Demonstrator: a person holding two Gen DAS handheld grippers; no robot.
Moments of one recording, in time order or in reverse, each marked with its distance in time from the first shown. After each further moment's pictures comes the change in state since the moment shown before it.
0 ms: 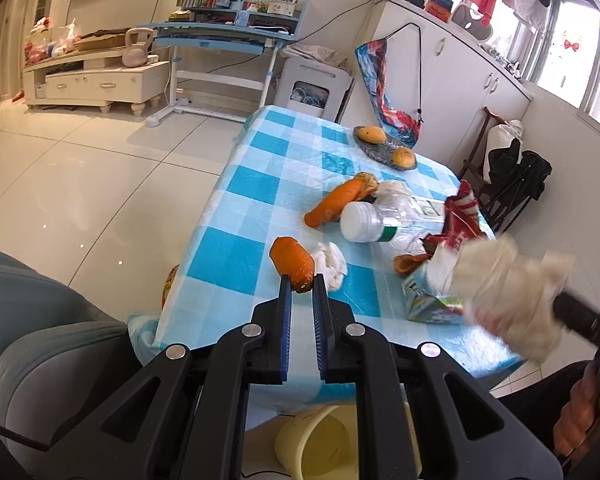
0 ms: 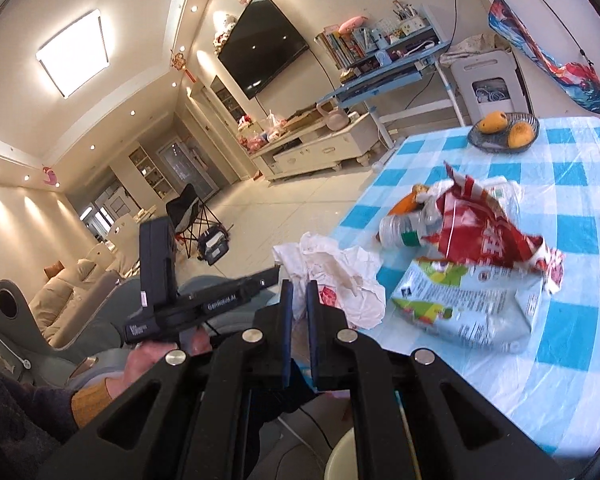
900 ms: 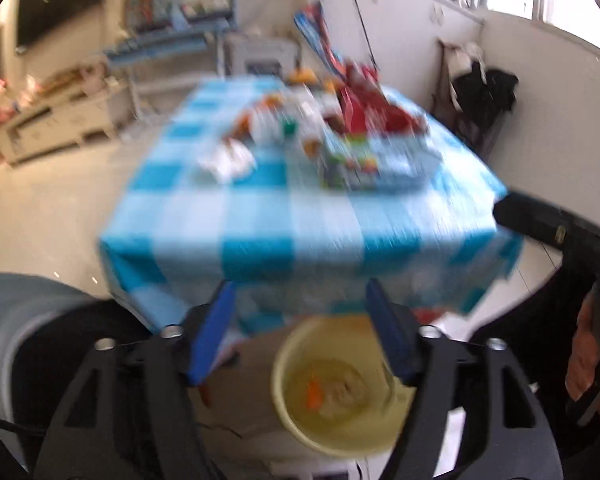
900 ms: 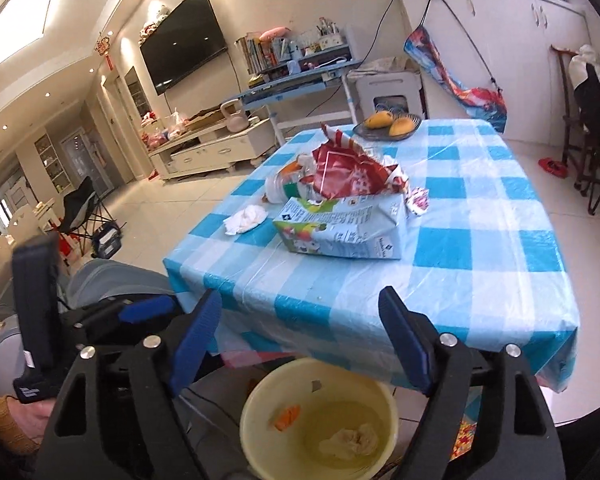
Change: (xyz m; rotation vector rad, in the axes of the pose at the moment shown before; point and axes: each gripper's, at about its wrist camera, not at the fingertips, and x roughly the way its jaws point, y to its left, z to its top) left arm -0.038 -0.078 -0.102 0.245 0.012 0.056; right arm -0.036 0.006 -0.069 -0.043 -0.084 -0.474
